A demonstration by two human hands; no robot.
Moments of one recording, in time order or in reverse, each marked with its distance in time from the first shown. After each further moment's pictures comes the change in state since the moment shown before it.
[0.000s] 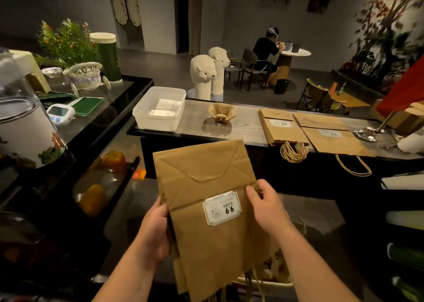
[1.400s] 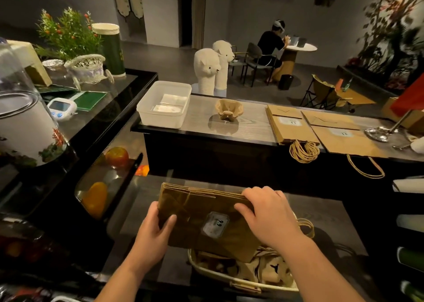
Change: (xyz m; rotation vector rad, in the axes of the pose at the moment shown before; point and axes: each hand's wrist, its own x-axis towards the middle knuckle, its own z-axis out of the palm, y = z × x) left_hand 0.038 -0.032 -0.080 0.708 -0.092 0.392; right_hand -0.006 -0.006 0.009 -0.899 -0.061 -0.452
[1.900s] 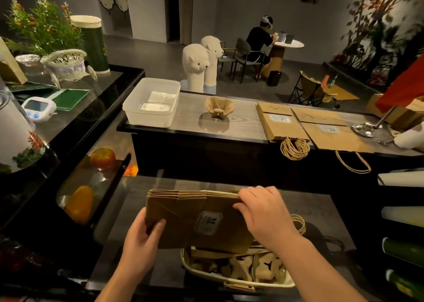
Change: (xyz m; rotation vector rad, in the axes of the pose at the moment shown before) left_hand -0.003 0.002 0.006 -0.168 0.084 0.003; right_hand -0.004 0.006 0.002 -0.066 0.133 -0.053
